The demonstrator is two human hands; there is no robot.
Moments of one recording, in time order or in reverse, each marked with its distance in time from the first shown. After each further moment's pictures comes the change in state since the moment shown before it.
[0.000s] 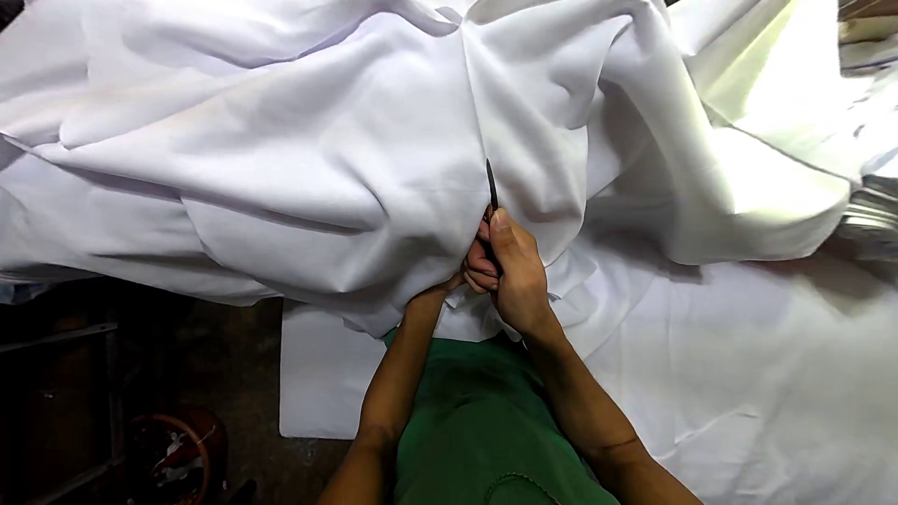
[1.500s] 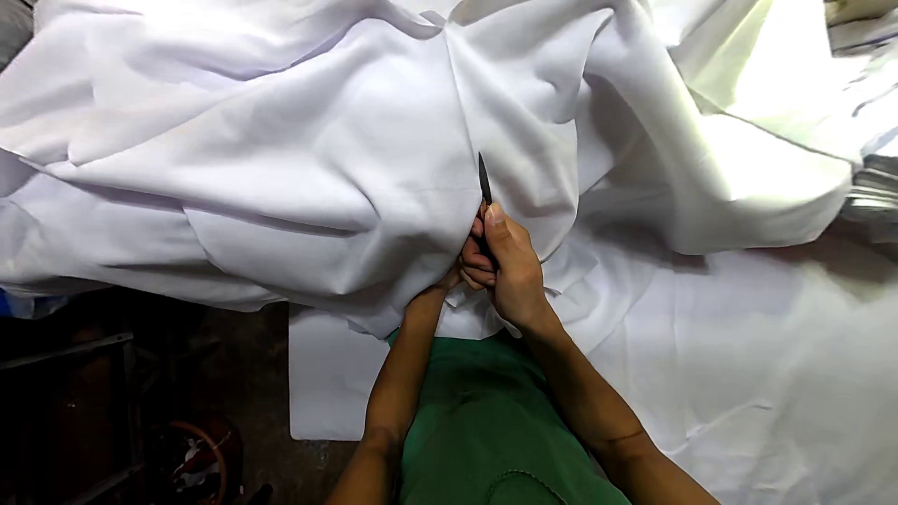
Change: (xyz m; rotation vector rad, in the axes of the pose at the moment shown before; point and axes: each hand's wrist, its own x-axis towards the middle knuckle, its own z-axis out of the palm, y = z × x) left_hand 0.003 0.017 0.011 0.686 -0.014 -0.171; right_hand 0.001 -0.002 0.000 0.034 -0.005 0.005
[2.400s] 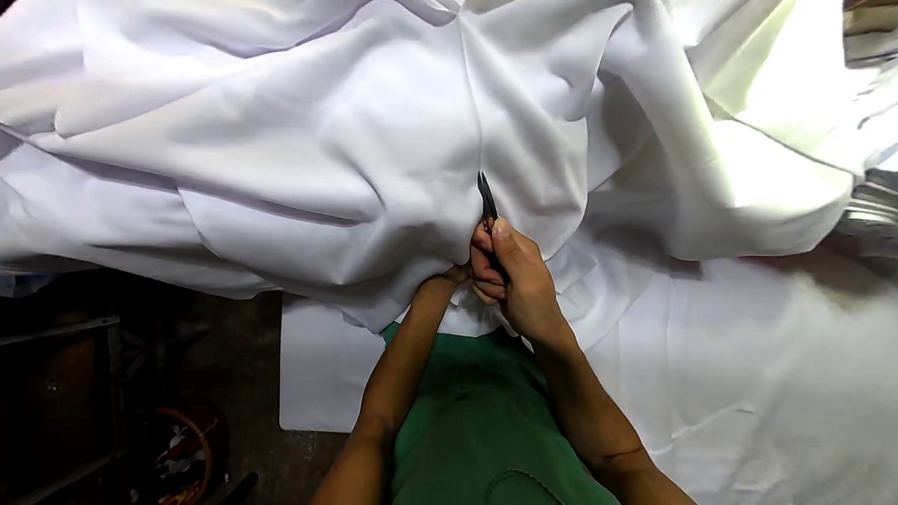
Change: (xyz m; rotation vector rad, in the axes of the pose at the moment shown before) left_hand -0.021 0.012 0.001 0.288 0.132 -0.083; right_hand -0.017 -0.003 -0.009 0.015 -0.060 0.089
